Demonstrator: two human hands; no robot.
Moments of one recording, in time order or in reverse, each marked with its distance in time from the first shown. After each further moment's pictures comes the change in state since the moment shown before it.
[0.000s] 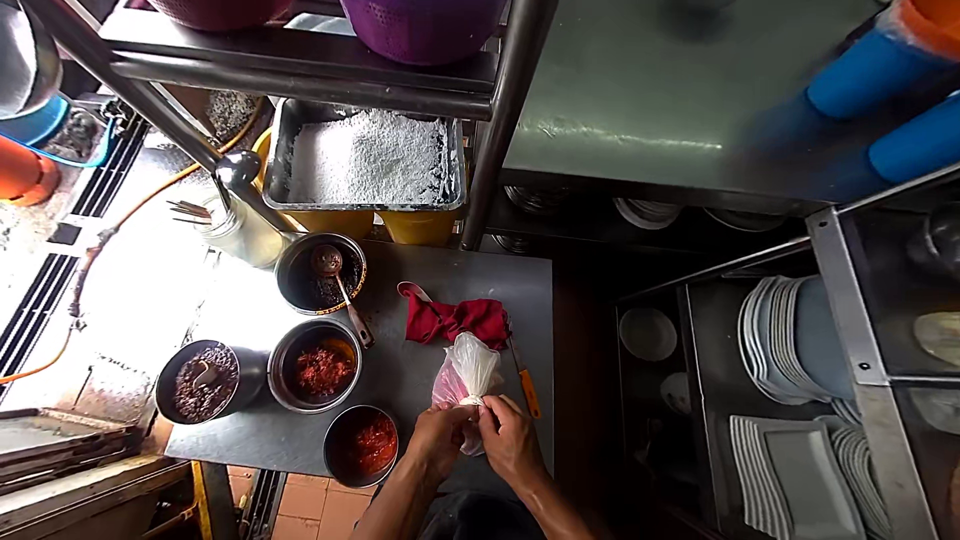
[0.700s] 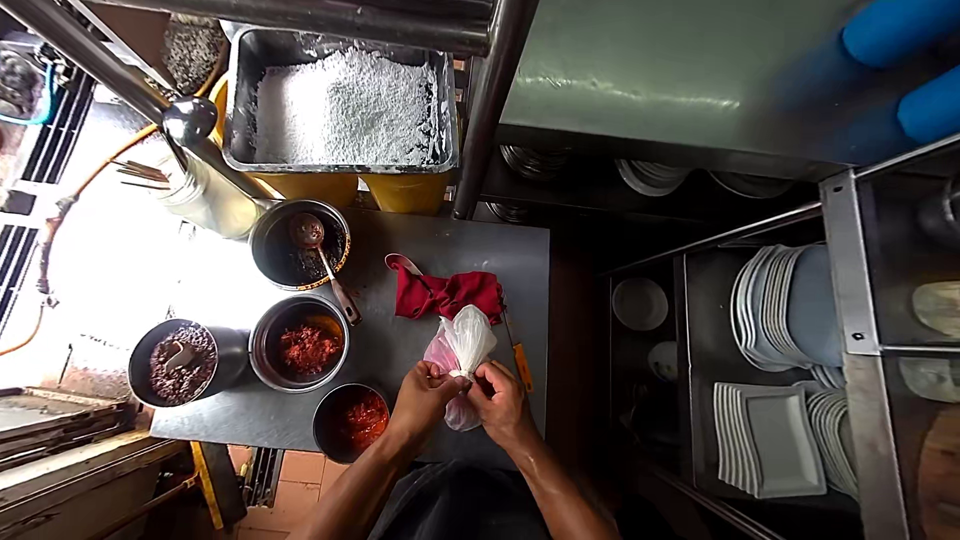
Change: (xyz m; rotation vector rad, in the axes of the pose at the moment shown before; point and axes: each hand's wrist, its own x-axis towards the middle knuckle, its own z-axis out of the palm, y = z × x) left_hand -0.011 0.027 -0.004 0.525 -0.073 0.223; right_hand 0.017 0.005 -0.002 0.254 -0.127 0.150
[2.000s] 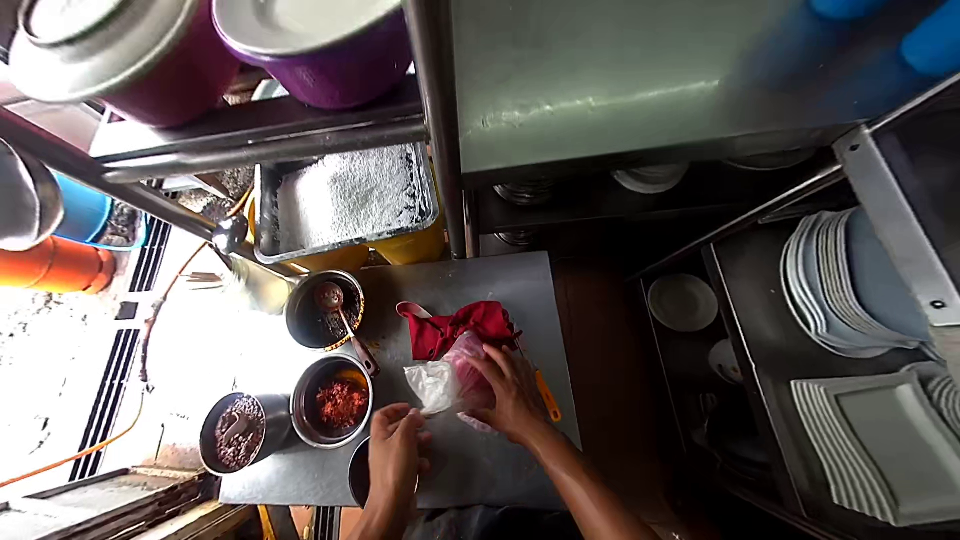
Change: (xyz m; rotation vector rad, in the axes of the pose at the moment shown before) left_hand -0.042 0.036 -0.012 0.128 0.420 0.093; right_hand 0.057 0.018 -0.008 -0.435 -0.239 -0.064
